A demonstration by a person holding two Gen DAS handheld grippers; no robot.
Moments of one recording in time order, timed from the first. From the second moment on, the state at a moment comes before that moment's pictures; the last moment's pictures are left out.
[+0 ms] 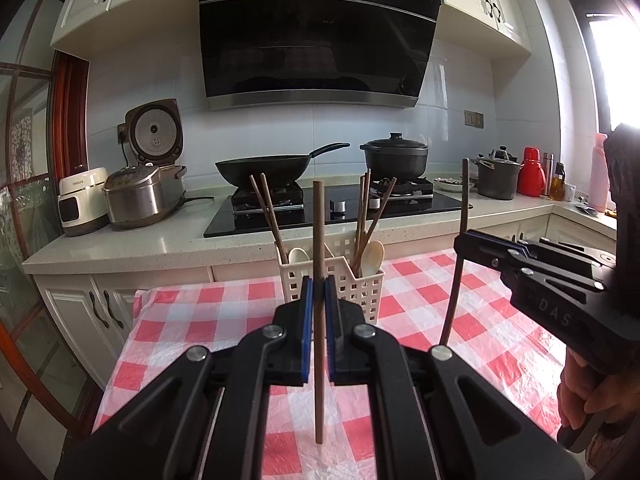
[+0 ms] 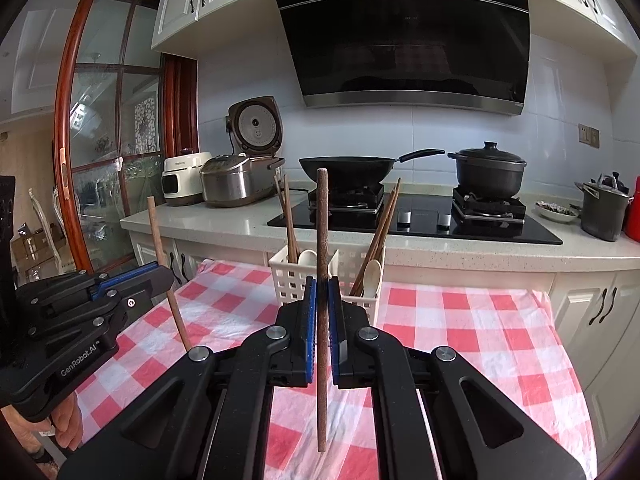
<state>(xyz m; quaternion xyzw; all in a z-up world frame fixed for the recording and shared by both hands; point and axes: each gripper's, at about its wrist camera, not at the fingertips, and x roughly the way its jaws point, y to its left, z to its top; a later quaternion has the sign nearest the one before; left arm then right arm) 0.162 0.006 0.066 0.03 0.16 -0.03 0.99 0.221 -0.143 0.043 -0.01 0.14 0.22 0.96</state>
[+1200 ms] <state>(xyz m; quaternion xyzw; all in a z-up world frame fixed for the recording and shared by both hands) 0.260 0.027 0.170 0.00 0.15 -0.05 0.99 0.316 -0.124 0.121 0.00 0.12 0.22 0.97</state>
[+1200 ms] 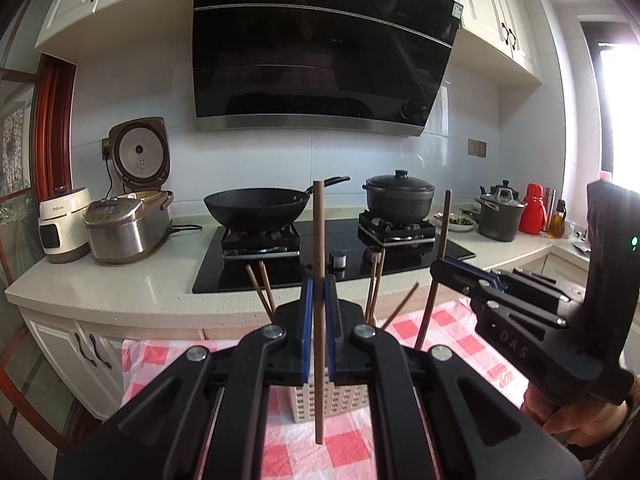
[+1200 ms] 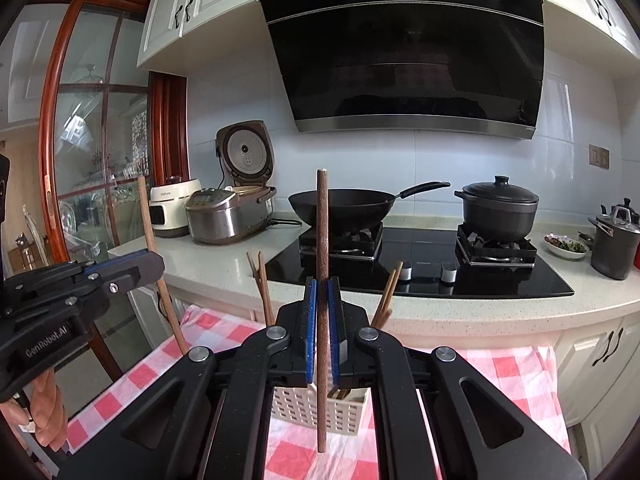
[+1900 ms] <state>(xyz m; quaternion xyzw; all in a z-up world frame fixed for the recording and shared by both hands) 0.340 0.022 0.197 0.01 0.08 -0.01 1.00 0.385 -0.109 0.132 0.02 0.11 0.22 0.97</state>
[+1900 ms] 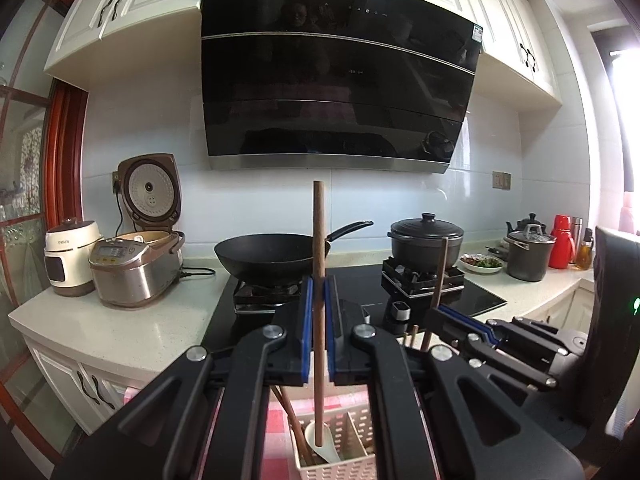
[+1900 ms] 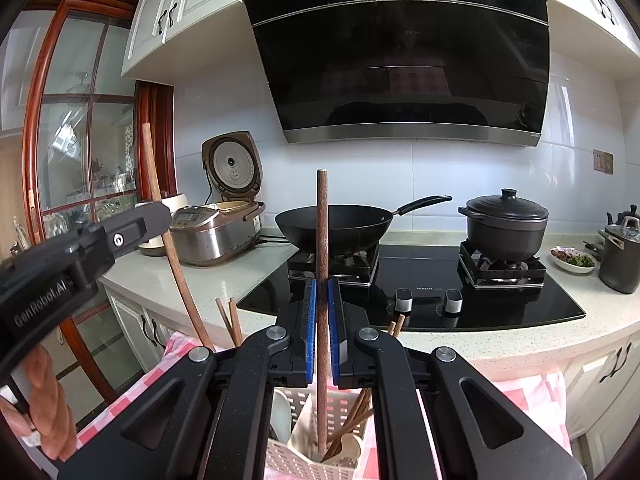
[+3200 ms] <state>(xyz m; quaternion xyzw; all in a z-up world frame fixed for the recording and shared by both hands) 0.317 0.065 0.121 -0.01 0.14 0.06 0.99 0.348 -0.113 0.115 -0.02 0.11 0.22 0.97</state>
